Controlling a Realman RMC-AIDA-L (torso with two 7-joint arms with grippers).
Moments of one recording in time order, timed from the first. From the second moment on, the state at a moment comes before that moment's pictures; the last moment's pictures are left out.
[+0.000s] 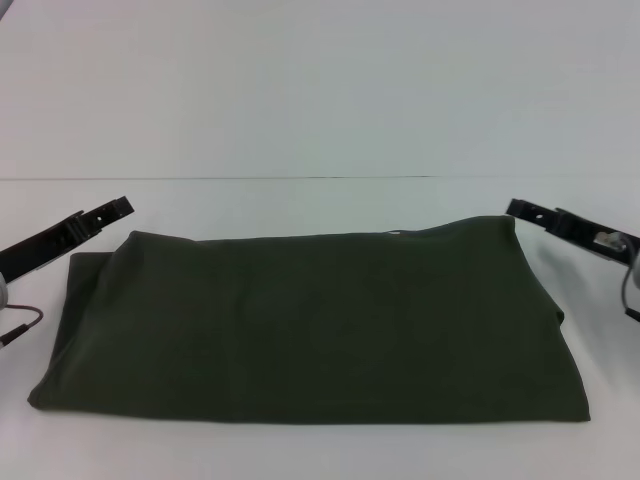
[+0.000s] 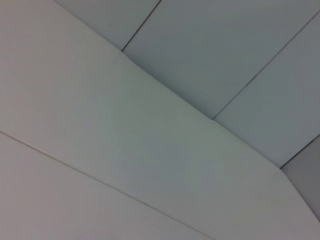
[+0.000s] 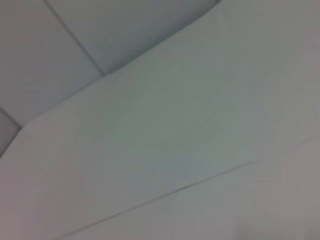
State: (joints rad) left arm -0.60 -2.14 0.29 0.64 2.05 1.03 -1.93; right arm 0.67 2.08 -0.56 -0.44 -1.89 -0.74 1.89
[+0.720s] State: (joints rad) left arm -0.52 -1.93 0.42 0.56 2.06 1.43 -2.17; right arm 0.60 2.05 -0.84 -0.58 -1.83 -1.28 1.52
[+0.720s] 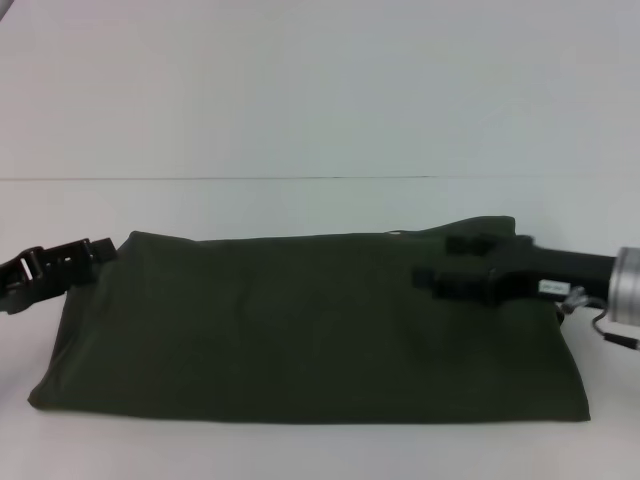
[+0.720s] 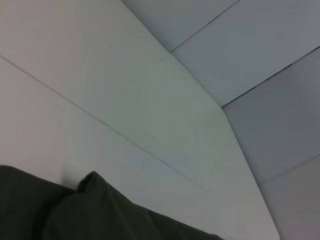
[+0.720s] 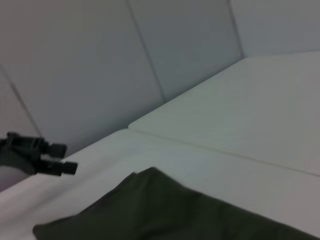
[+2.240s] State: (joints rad) left arm -0.64 -1.86 0.59 0.60 2.36 1.32 -2.48; right arm 0.67 2.10 -1.18 -0.52 -1.66 -1.12 1.01
